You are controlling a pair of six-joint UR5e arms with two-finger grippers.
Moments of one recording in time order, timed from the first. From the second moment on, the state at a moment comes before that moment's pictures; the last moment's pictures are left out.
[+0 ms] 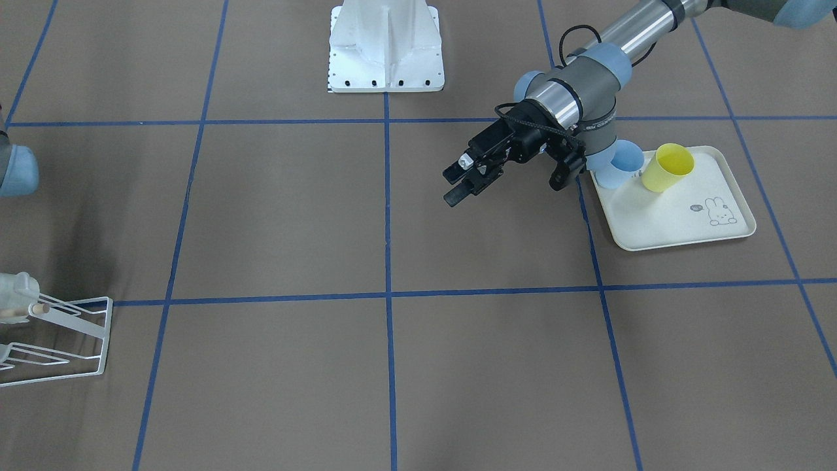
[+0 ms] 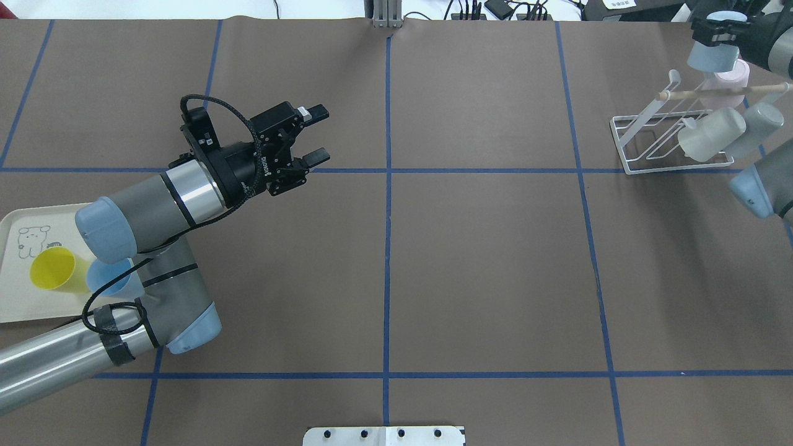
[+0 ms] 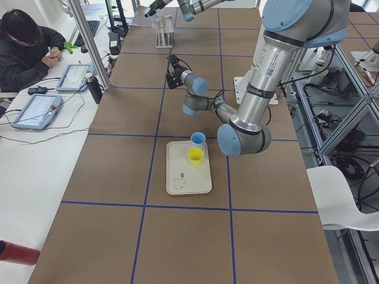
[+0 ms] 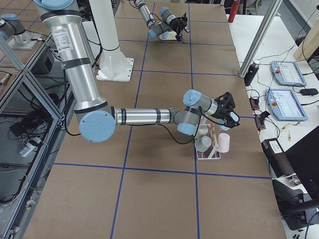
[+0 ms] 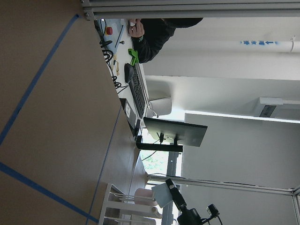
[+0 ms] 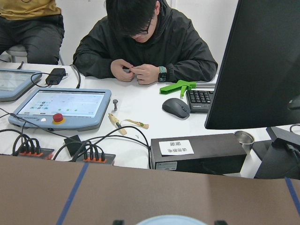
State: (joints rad) left arm -0.56 -2.05 -1.44 -3.27 -1.44 -2.03; right arm 1.16 -1.29 1.27 -0.34 1.57 0.79
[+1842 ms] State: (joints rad) left arm -0.55 -1.97 -1.43 -3.32 -1.44 -2.05; right arm 0.98 -1.35 1.28 -0.21 1.05 0.92
